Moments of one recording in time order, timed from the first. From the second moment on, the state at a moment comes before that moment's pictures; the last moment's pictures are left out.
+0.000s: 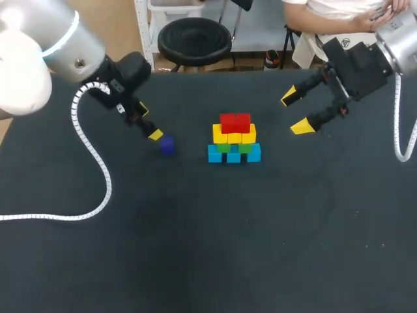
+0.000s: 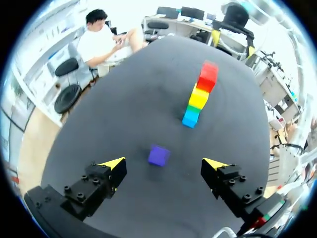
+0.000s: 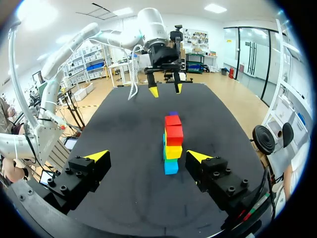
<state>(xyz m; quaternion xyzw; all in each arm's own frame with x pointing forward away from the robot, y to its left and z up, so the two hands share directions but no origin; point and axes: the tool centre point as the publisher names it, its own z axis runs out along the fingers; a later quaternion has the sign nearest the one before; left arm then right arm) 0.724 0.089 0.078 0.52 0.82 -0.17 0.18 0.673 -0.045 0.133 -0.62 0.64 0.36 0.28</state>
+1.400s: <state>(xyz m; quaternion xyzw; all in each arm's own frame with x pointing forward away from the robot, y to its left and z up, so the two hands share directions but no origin) 0.760 0.099 -0.001 0.62 0.73 -0.19 0.21 0.673 -0.045 0.133 -0.62 0.64 0.36 0.28</state>
